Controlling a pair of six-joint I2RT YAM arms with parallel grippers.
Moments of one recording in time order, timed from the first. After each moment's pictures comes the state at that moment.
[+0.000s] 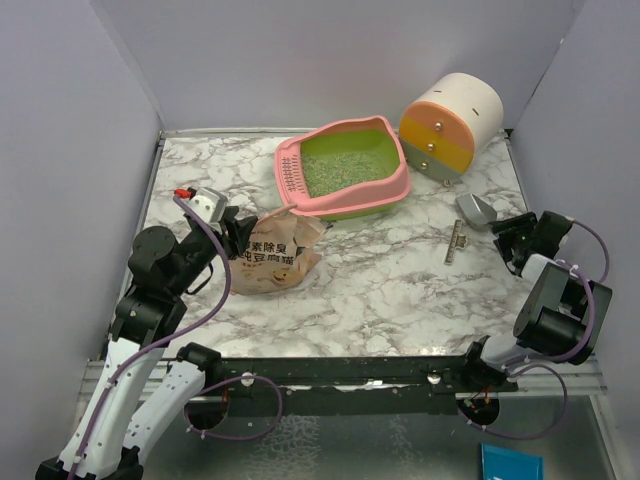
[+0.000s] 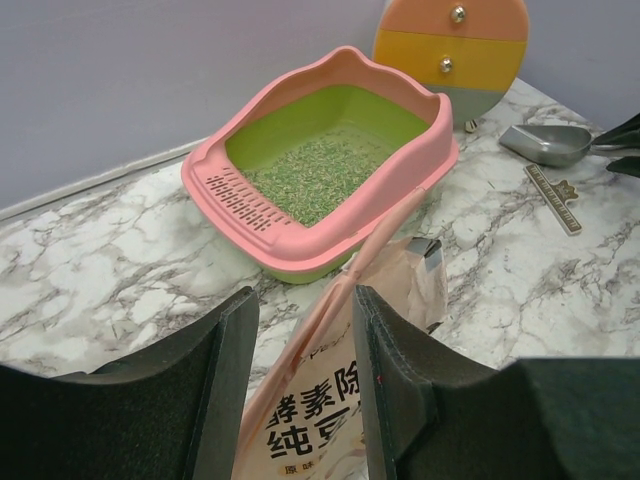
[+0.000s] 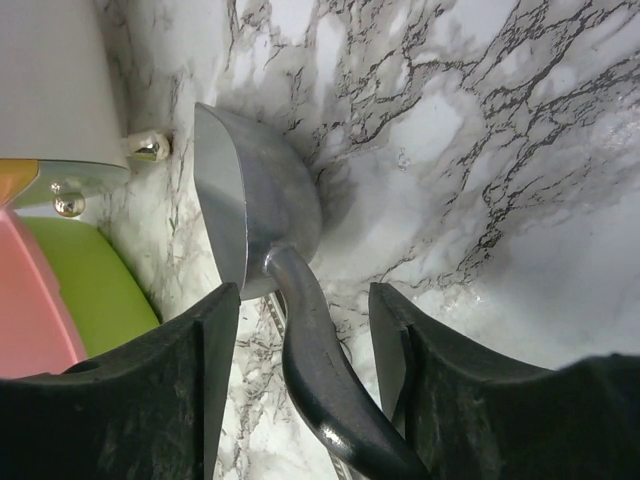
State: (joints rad) left arm -0.35 0.60 0.89 -0.33 0.20 -0.01; right arm -0.51 1.47 0.60 0.23 -0.27 0.81
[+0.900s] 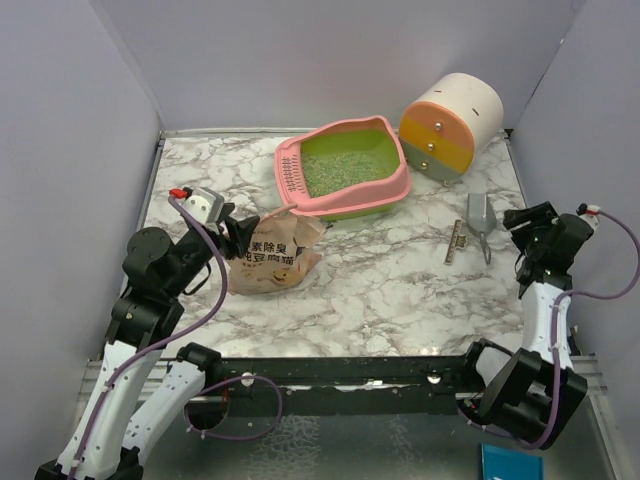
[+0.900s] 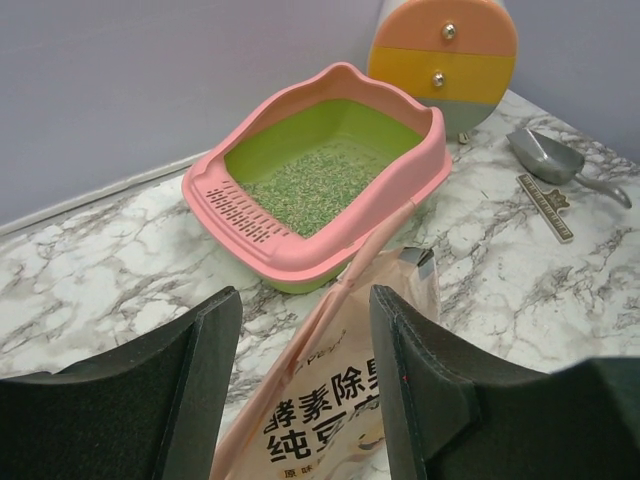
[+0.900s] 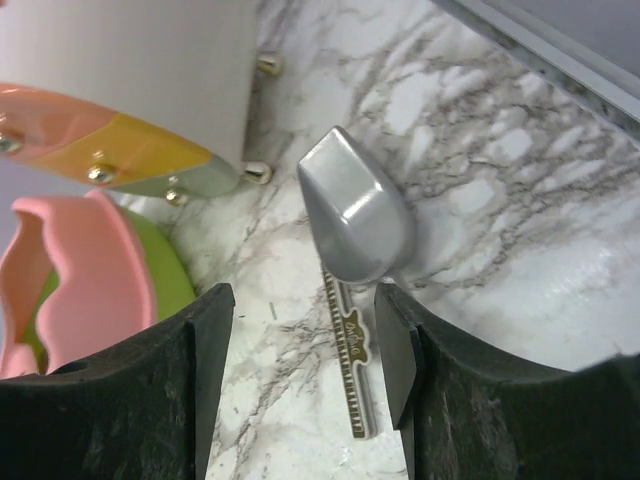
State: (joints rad) left arm -0.35 0.60 0.92 -0.35 0.22 -0.01; right arm -0.51 1.00 0.58 0.03 -0.17 0.65
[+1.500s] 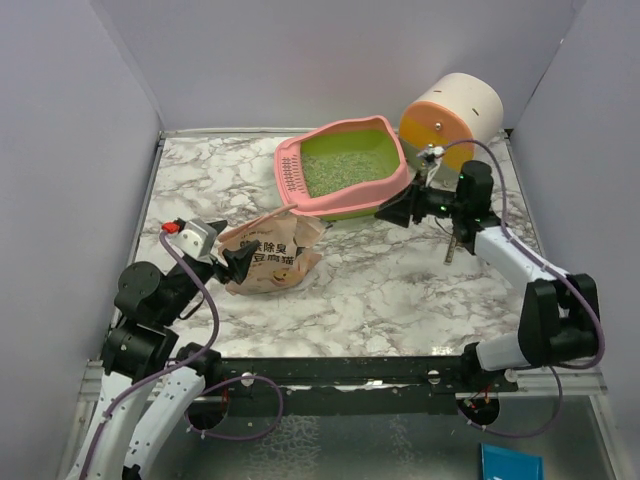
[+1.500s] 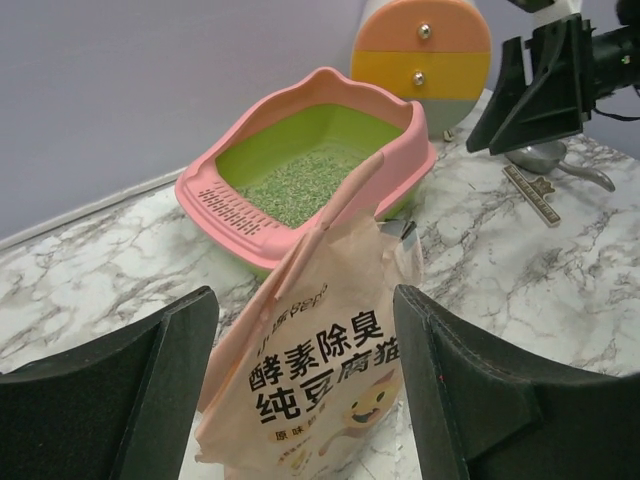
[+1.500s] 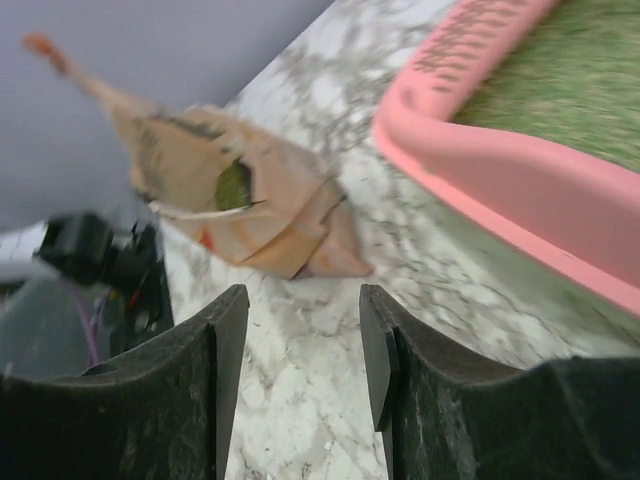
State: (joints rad) left arm -0.35 0.41 0.80 -0.35 0.25 0.01; right arm 0.08 1.38 0.83 0.33 -1.03 0.36
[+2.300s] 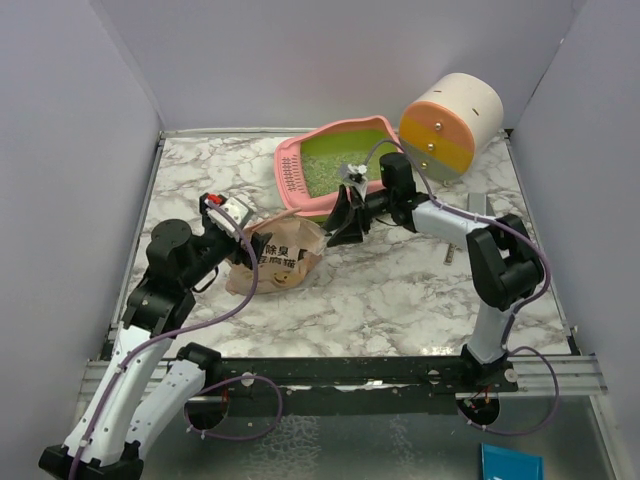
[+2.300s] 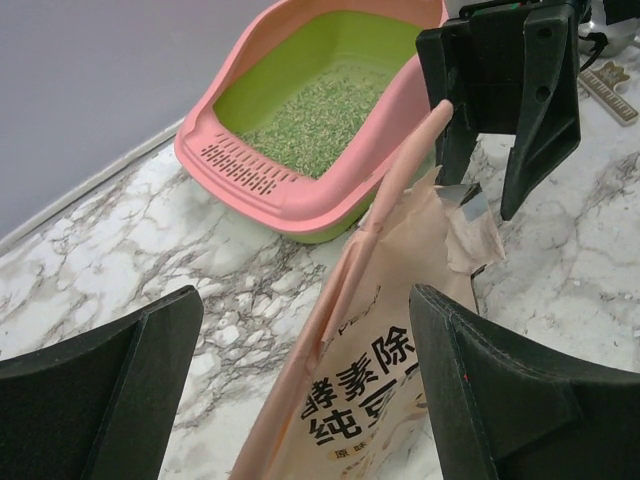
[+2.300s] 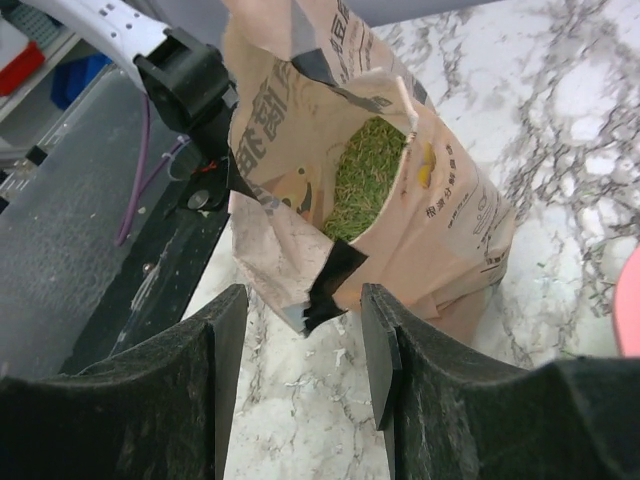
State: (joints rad) left arm -0.35 0.63 0.83 -0.35 0.29 0.22; right arm 0.46 1.84 1.19 0.26 -1.42 -0.08
